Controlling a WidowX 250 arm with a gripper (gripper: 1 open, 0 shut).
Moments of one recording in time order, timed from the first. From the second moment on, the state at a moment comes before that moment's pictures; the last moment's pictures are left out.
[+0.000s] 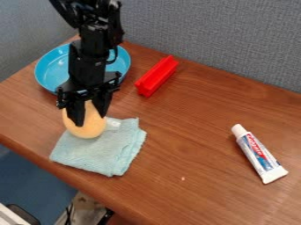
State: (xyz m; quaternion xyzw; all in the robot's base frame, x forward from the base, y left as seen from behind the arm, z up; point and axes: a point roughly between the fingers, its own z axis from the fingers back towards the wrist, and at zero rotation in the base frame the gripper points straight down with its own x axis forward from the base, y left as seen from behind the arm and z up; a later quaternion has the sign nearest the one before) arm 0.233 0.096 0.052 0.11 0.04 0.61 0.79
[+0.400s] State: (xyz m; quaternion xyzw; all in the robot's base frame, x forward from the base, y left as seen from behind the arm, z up) arm 0.232 0.096 0.054 0.12 0.05 0.61 0.79
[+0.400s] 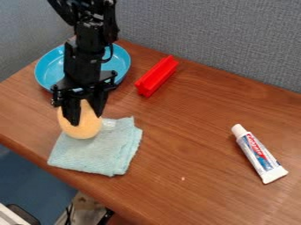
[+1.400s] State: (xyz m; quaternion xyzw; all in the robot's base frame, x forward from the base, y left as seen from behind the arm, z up) arm 0.234 0.098 0.058 0.11 0.06 0.60 0.79
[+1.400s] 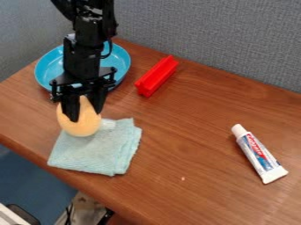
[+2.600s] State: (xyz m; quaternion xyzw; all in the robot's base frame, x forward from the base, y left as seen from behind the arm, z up) arm 0.236 0.099 0.059 0.11 0.08 0.60 0.79
